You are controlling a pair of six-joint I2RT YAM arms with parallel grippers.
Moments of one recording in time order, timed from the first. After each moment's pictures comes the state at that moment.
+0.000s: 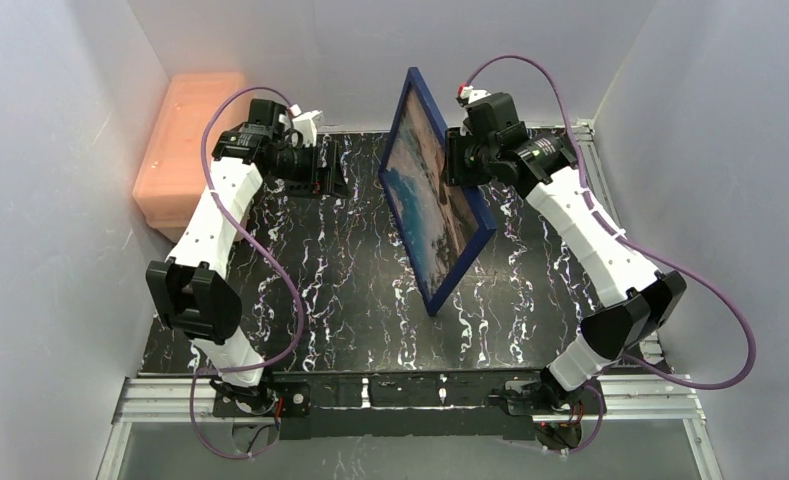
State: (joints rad) left arm -0.20 1.68 1.75 -1.04 0.54 -0.09; right arm 0.61 1.60 1.85 -0.95 0.06 0.33
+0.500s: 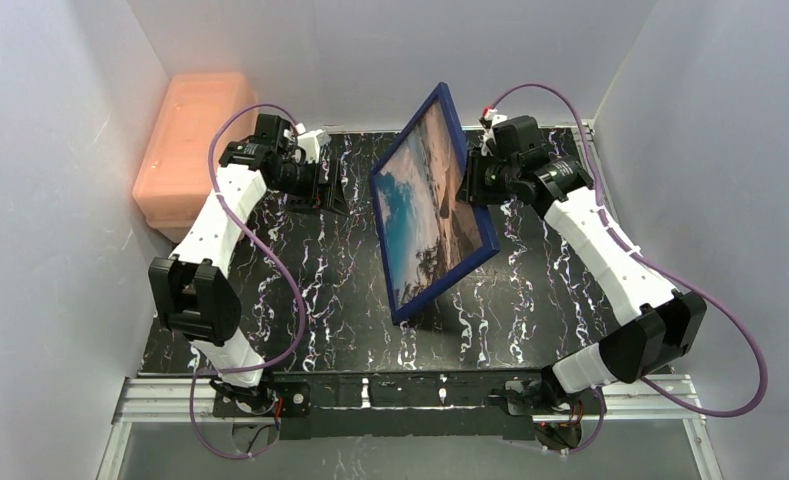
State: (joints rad) left arm -0.18 1.66 1.62 -1.04 0.54 -0.05; right arm 0.49 1.46 1.56 -0.82 -0.10 0.36
